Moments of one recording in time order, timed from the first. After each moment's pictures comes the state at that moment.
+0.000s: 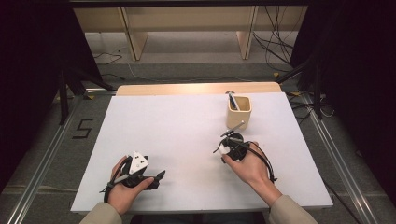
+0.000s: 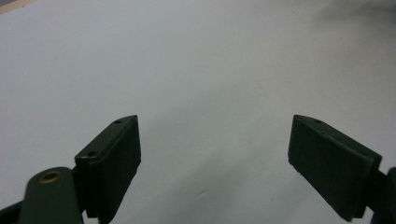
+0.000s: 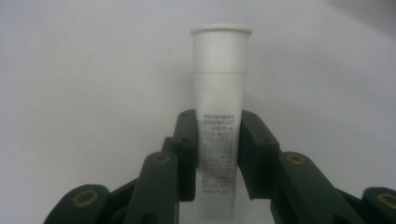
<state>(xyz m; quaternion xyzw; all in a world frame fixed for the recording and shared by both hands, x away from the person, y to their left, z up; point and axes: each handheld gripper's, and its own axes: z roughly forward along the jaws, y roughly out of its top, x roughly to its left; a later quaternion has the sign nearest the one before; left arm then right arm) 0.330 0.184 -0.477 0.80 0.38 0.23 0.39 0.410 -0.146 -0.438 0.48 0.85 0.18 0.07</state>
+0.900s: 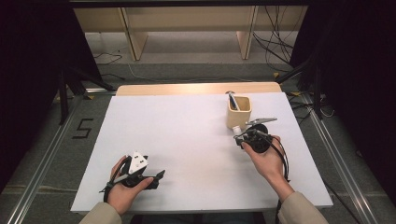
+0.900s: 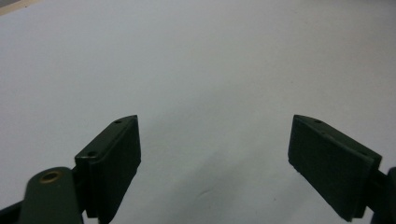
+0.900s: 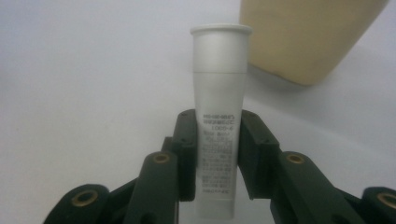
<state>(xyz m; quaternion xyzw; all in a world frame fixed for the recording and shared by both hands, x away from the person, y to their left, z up) 0.330 0.186 -0.477 0.81 0.38 0.23 0.39 0.425 -0.210 -0.429 0.49 0.79 0.33 0.15</state>
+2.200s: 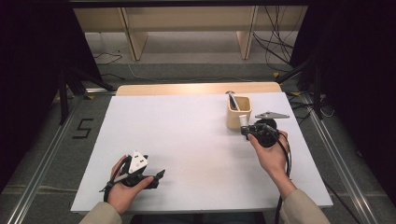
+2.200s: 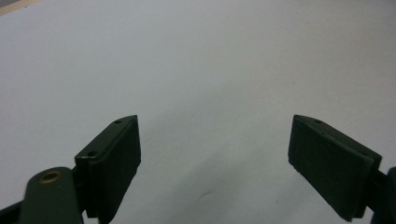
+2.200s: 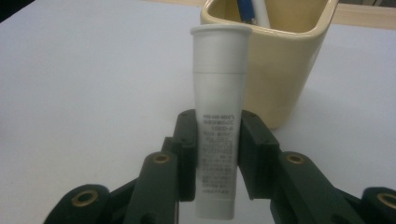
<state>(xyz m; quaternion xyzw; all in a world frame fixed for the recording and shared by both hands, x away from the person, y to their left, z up) 0.332 0.186 -0.478 0.80 0.38 0.24 0.39 0.431 -0.226 -0.416 0.50 0.75 0.40 0.19</state>
